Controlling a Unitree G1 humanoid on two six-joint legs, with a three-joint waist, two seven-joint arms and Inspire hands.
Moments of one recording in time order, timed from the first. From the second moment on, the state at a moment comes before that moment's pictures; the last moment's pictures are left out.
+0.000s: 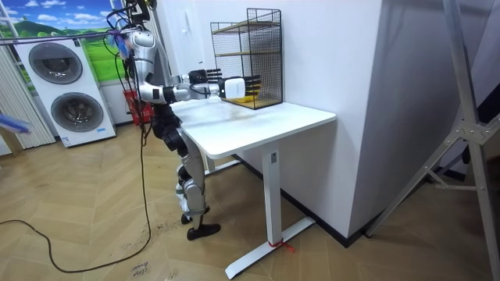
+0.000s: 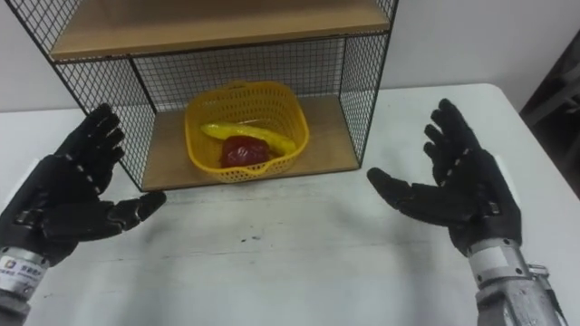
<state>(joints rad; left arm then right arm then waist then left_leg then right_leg) 0.32 0.21 0.26 -0.22 -0.39 0.01 -0.39 0.28 -0.24 -0.32 -0.18 0.40 0.01 0.21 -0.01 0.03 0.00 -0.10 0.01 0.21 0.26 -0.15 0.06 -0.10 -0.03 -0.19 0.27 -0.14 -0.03</state>
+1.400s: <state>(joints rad) 0.46 0.48 1.16 0.76 -0.95 -0.14 0.54 0.37 -0.55 -1.11 0.68 1.17 -0.16 -0.74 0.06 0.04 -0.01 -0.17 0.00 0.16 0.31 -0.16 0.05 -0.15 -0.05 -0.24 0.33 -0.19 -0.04</state>
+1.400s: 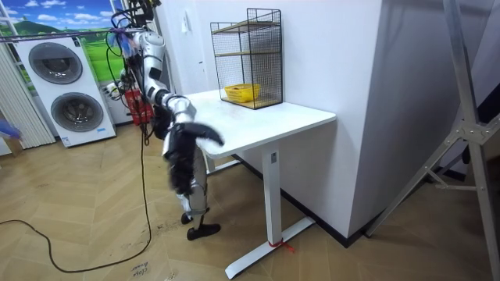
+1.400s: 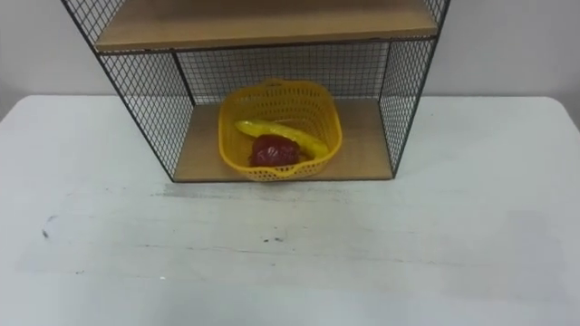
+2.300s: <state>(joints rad) 0.20 0.22 0.30 1.16 -0.04 -0.02 0.09 0.13 -0.29 -0.26 1.32 0.41 -0.01 -0.24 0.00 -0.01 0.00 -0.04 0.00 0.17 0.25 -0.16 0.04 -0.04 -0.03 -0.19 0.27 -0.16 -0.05</state>
